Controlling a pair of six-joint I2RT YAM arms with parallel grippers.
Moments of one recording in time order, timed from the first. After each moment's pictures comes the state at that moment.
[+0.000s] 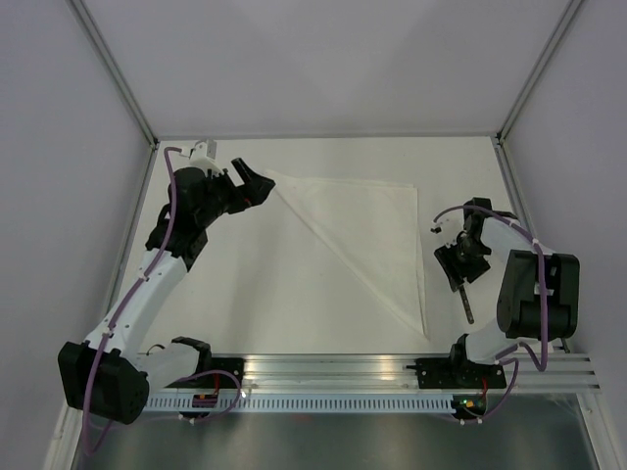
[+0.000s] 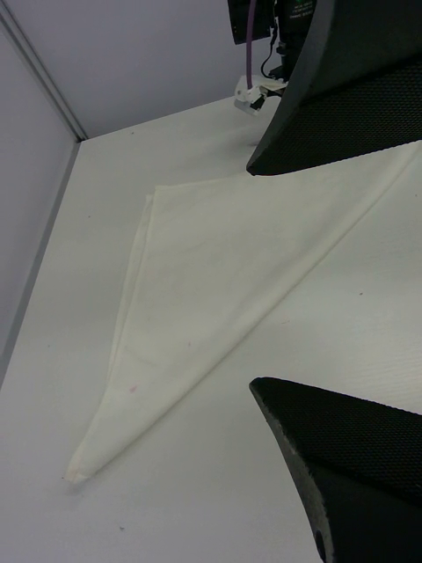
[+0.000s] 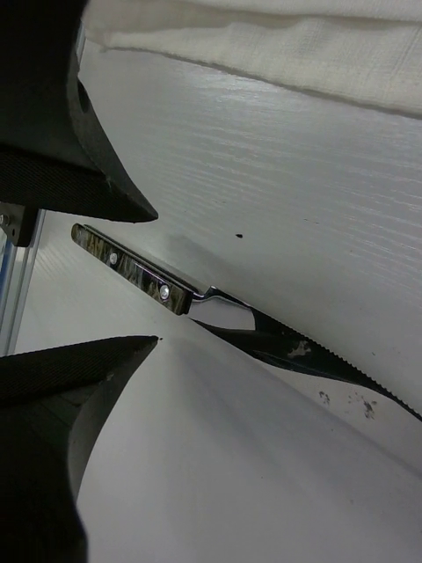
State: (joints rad) left arm -0.25 1.12 0.96 -0.12 0.19 -0.57; right arm -0.13 1.55 0.90 -0.86 -0.06 -0.57
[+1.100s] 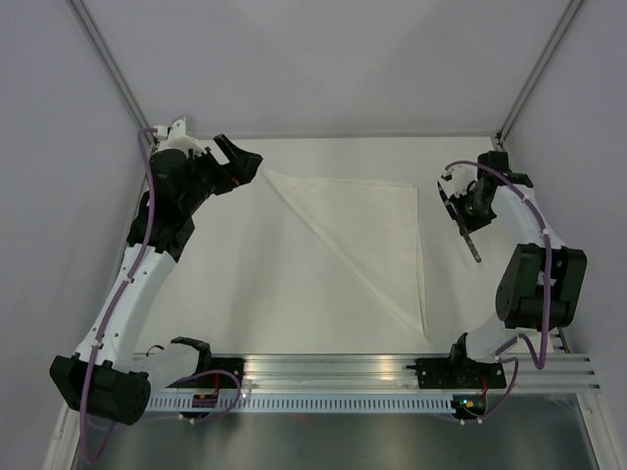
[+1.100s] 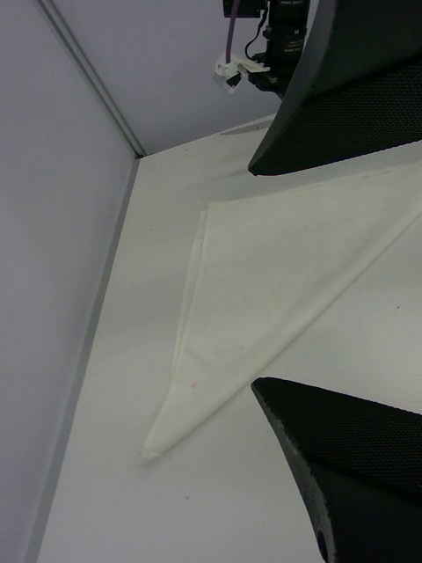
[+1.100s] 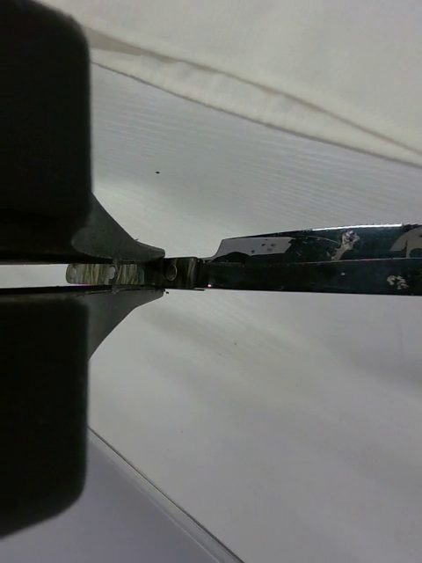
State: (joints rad) left arm -0.22 1.10 1.15 -0.22 0.14 -0.57; right arm -0.14 1.61 1.22 -0.85 -0.09 -0.54
